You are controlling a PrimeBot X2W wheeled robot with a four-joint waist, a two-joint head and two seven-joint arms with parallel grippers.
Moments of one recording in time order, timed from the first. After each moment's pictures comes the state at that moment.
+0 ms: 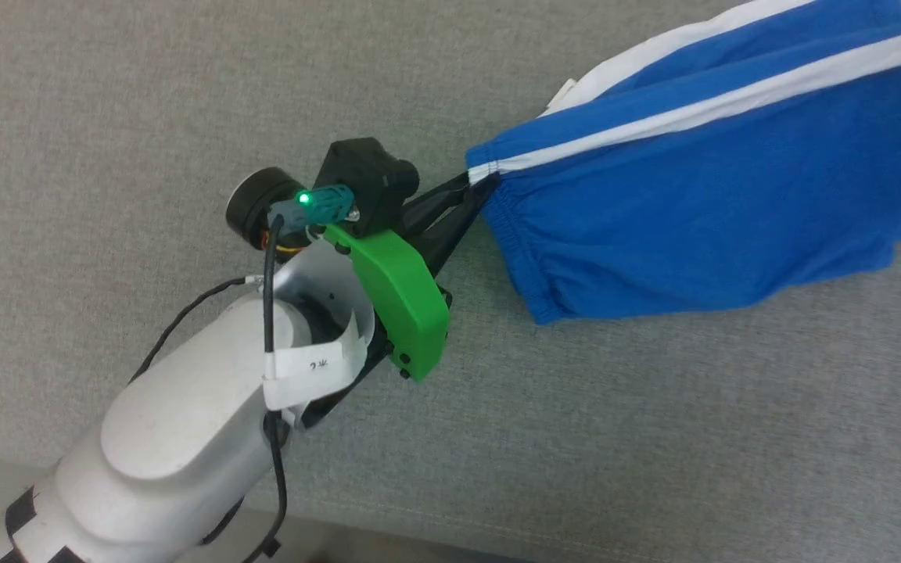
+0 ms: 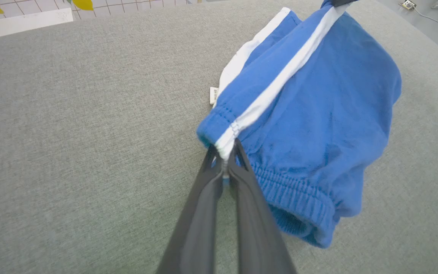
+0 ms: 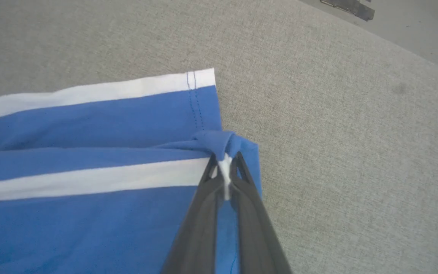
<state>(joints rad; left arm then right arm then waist) -0.77 0.47 -0.85 -0.11 -0.74 0.07 0.22 -0.93 -0.55 0.09 0.26 0.46 0.13 1.00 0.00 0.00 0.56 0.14</state>
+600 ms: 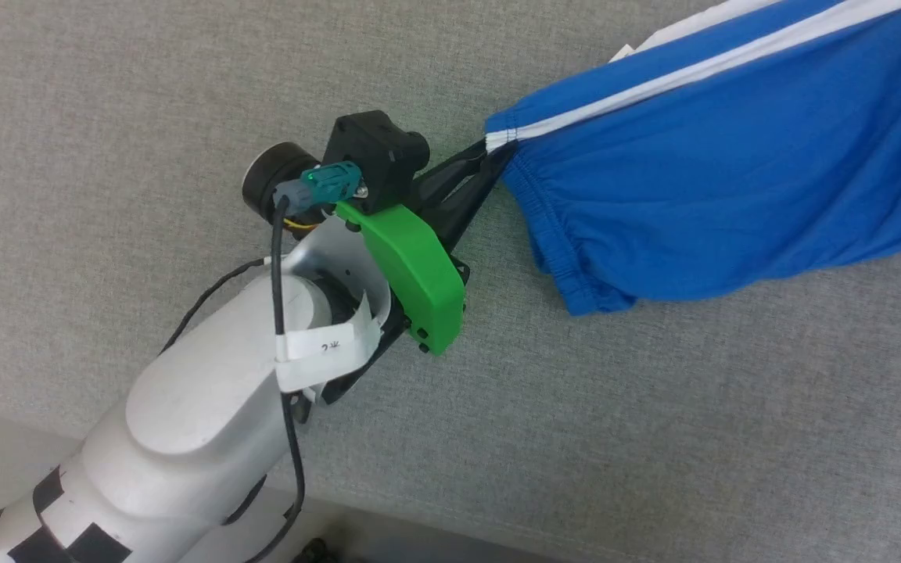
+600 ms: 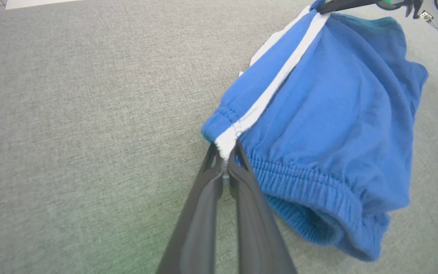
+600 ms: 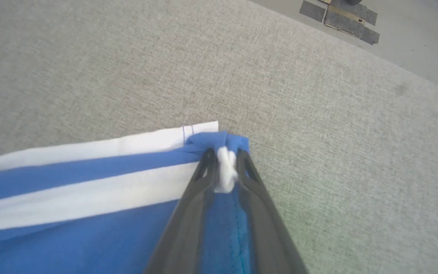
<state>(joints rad) -0.81 0.41 -0.84 -0.04 -0.74 0.06 0.15 -1.07 -0.55 0.17 0.48 0.39 0.13 0.79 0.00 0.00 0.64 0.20</state>
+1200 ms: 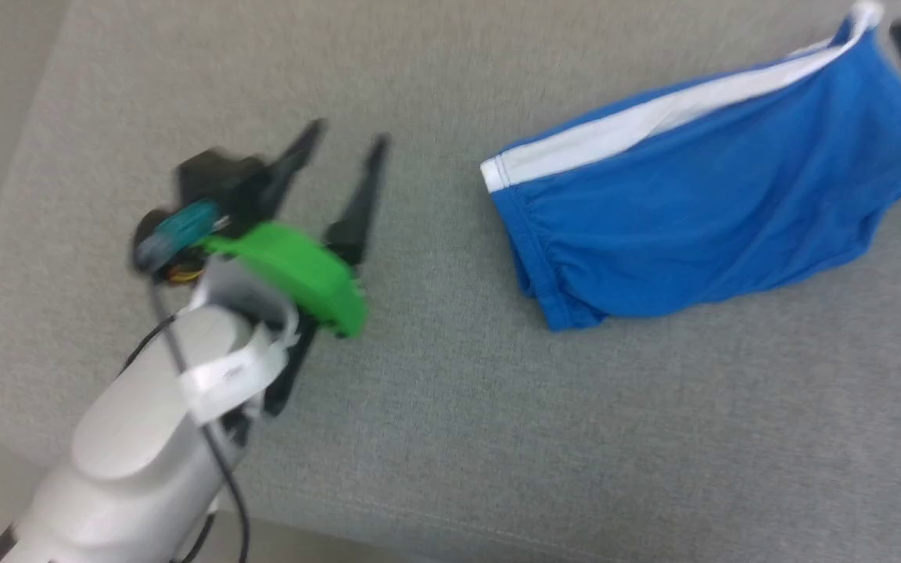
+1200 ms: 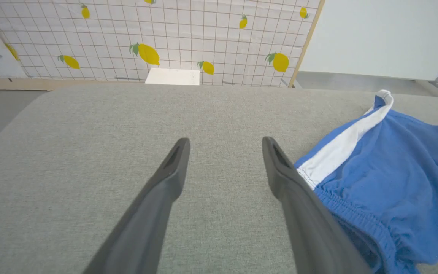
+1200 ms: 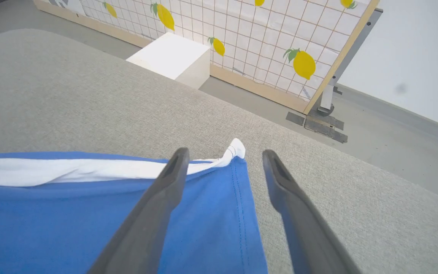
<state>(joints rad) -0.65 0.45 -0.70 0.06 -0.77 0.20 -0.08 -0.83 -0.66 0.32 0.41 0.57 0.13 0.27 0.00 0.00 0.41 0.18</state>
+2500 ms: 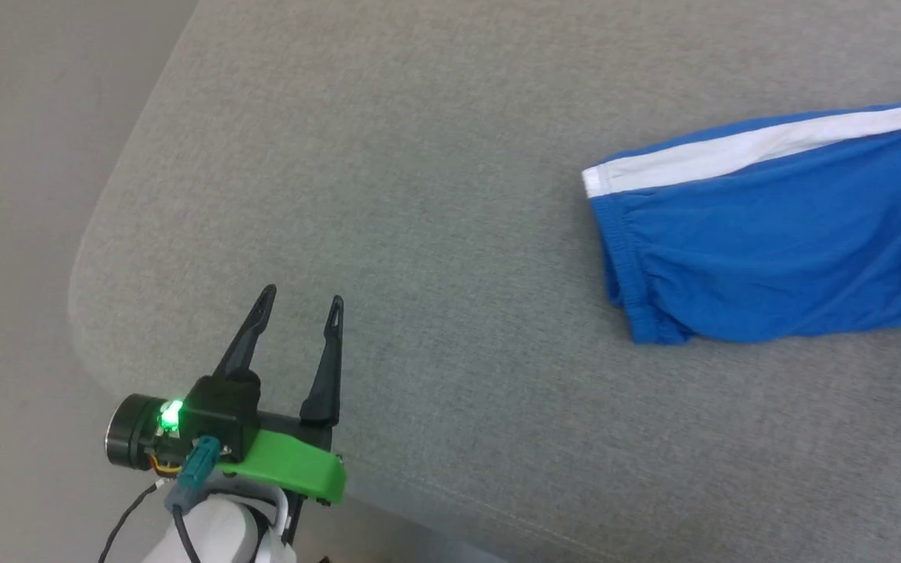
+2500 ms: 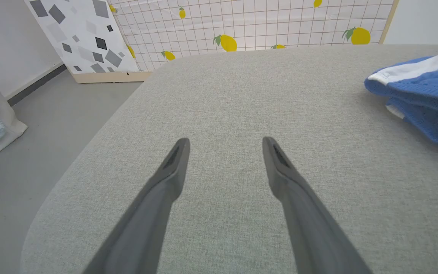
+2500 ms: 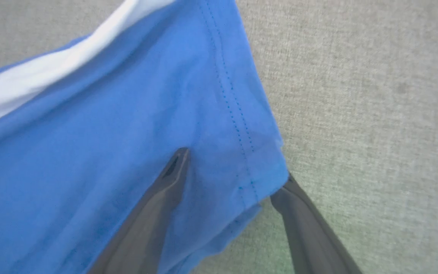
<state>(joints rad) -0.20 0.45 -0.58 -0.08 -0.44 0.32 -0.26 -0.70 -0.57 -0.08 0.62 0.51 0.13 0.75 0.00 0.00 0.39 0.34</state>
